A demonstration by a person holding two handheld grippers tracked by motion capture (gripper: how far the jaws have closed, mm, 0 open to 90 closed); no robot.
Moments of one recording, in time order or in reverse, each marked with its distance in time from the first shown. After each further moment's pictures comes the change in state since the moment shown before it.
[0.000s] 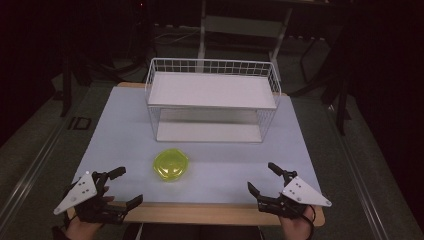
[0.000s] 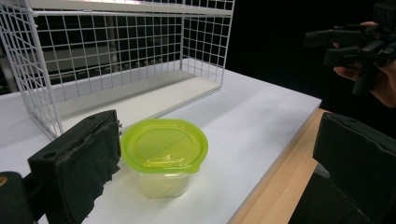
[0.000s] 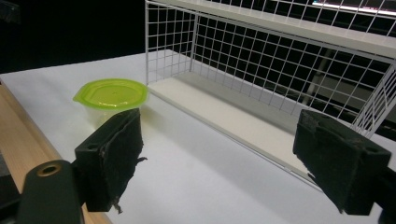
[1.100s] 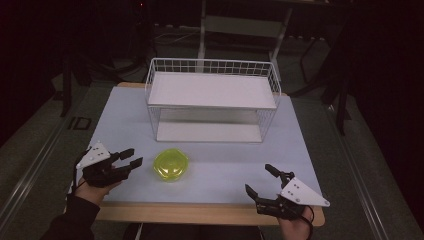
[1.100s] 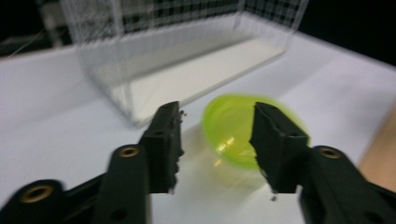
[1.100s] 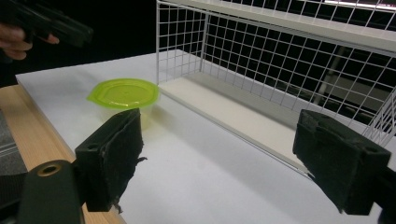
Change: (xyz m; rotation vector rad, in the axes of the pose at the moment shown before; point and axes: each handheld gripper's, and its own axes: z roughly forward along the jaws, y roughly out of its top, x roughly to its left) left arm 0.067 0.005 0.044 0.239 0.137 -0.060; right arm 0.004 -0.001 0.002 -0.001 0.037 0.006
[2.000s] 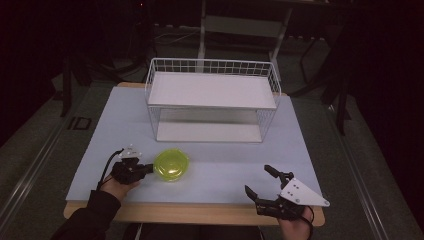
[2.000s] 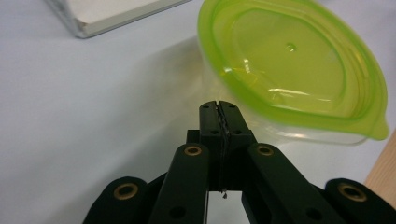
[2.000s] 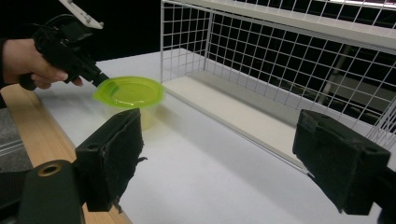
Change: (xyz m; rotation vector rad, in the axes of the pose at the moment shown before) left arm -0.004 -0.021 0.073 0.301 -0.052 -0.093; right arm 0.001 0.000 0.000 0.004 0.018 -0.001
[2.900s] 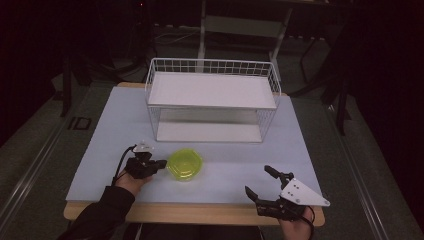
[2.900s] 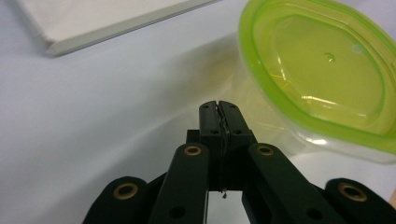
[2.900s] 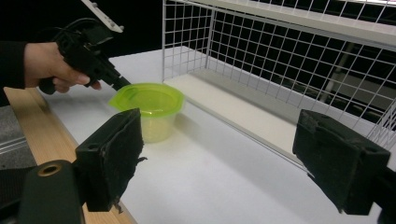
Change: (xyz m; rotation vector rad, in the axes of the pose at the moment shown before) left arm -0.012 0.014 0.021 0.010 0.022 -0.047; right arm 0.000 0.000 -0.002 0.009 0.006 0.000
